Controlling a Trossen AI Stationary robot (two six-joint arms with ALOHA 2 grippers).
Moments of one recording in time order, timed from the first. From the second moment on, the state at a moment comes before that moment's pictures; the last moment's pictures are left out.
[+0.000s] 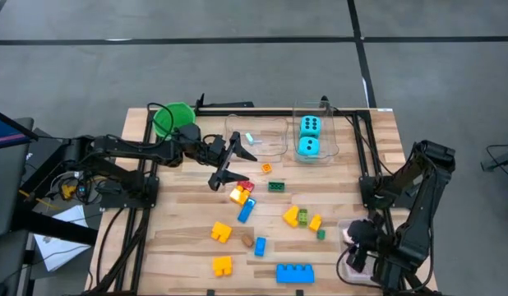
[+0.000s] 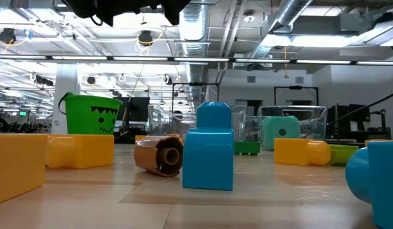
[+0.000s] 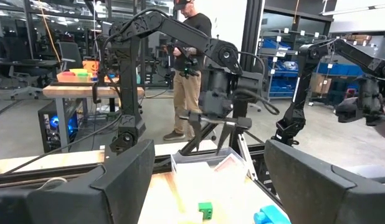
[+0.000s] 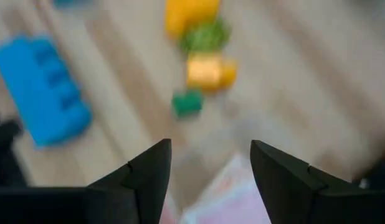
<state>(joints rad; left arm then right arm) 0.16 1.33 0.80 0.63 0.50 -0.08 1.16 1.52 1.18 -1.33 0.54 1.75</state>
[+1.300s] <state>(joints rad) -0.11 1.09 0.81 0.34 0.45 -0.03 0.93 1.60 1.19 -1.09 1.15 1.23</state>
